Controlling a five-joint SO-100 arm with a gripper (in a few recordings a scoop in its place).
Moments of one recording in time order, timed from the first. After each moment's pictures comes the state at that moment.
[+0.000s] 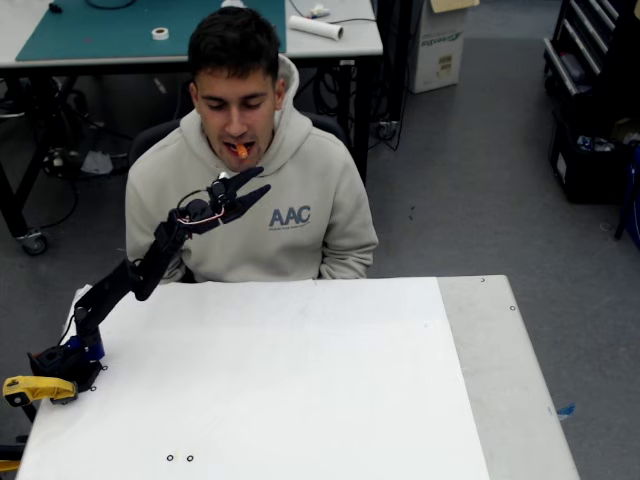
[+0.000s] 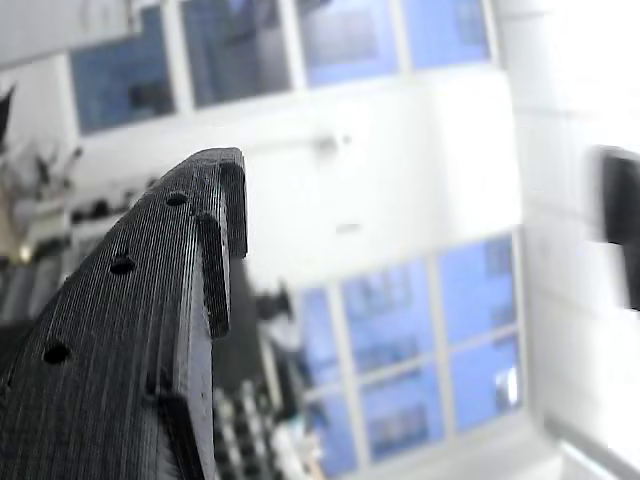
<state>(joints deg) 22.6 43.9 -15.6 38.0 -77.9</state>
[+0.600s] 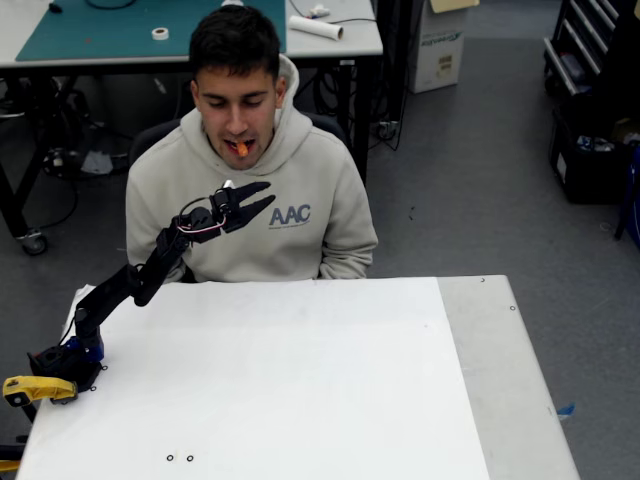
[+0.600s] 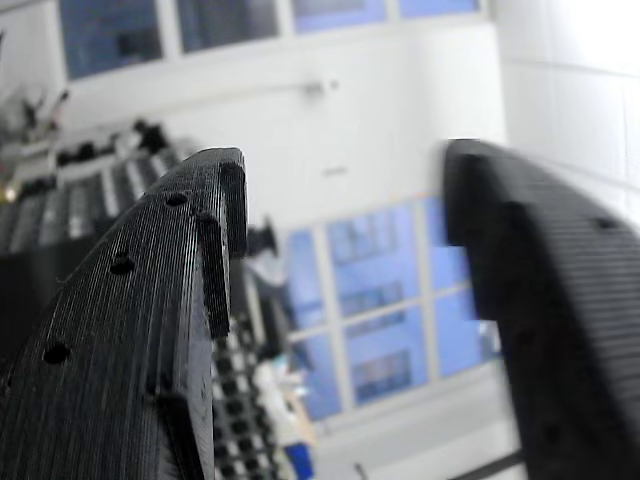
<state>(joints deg) 28.6 43.9 -15.6 37.6 -77.2</state>
